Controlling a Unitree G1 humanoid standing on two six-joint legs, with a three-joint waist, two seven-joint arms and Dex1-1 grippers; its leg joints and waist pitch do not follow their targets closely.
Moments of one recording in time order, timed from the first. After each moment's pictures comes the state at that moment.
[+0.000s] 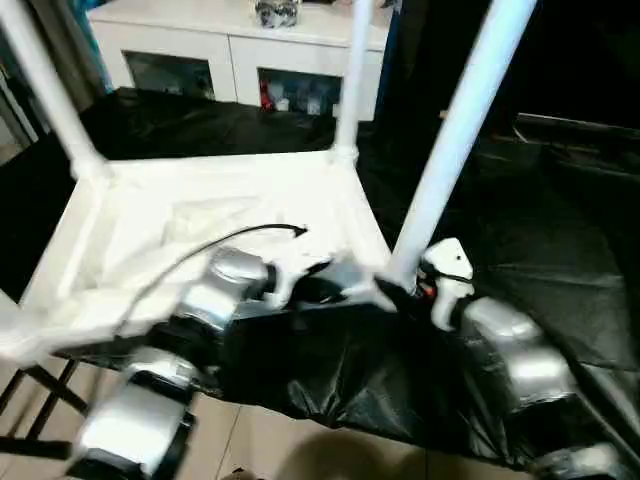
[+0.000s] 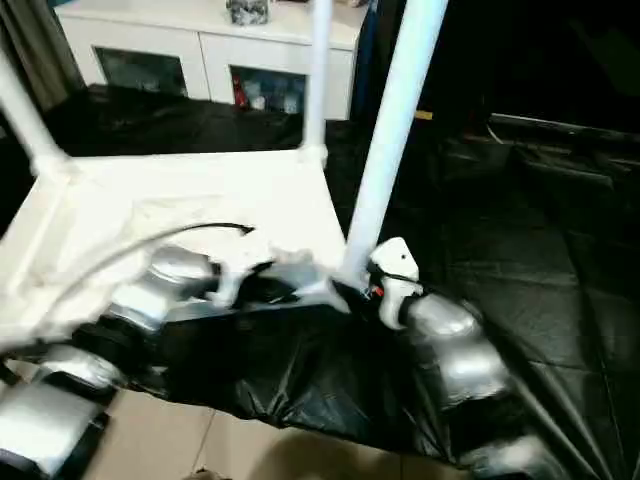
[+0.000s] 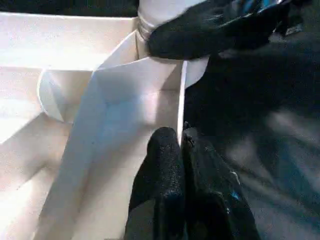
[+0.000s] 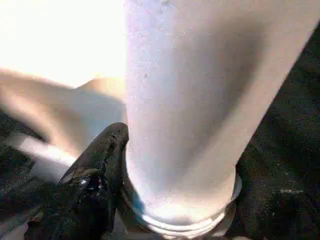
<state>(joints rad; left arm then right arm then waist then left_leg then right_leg) -0.71 0.14 -0.26 0.79 0.13 0.13 -0.97 -0.33 -0.13 0.03 0.39 0.05 0.19 0.38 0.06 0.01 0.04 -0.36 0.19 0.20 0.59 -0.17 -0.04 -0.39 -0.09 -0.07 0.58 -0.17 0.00</state>
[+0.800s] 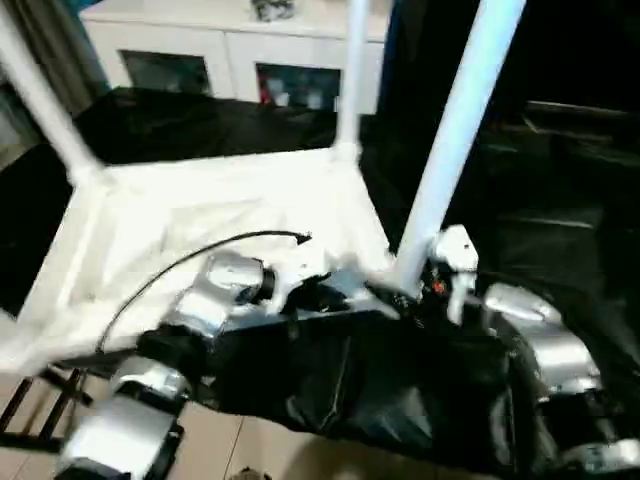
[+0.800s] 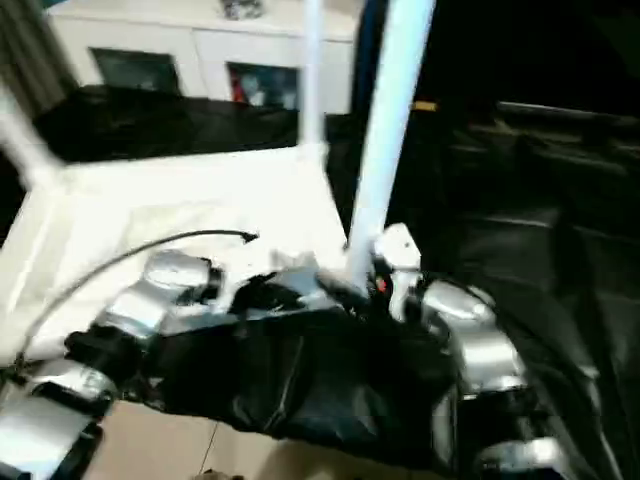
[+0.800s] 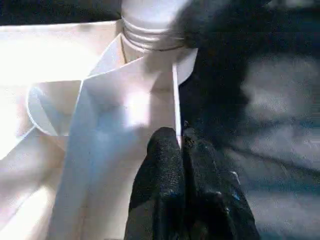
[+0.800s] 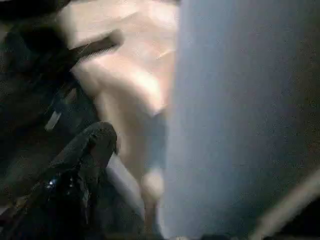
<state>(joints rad) -0.67 0.27 -0.29 0.74 0.09 -0.04 -1.24 -0.37 -0.38 0.11 0.35 0.19 0.14 1.01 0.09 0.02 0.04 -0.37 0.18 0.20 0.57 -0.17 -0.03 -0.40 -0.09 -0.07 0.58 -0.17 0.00</state>
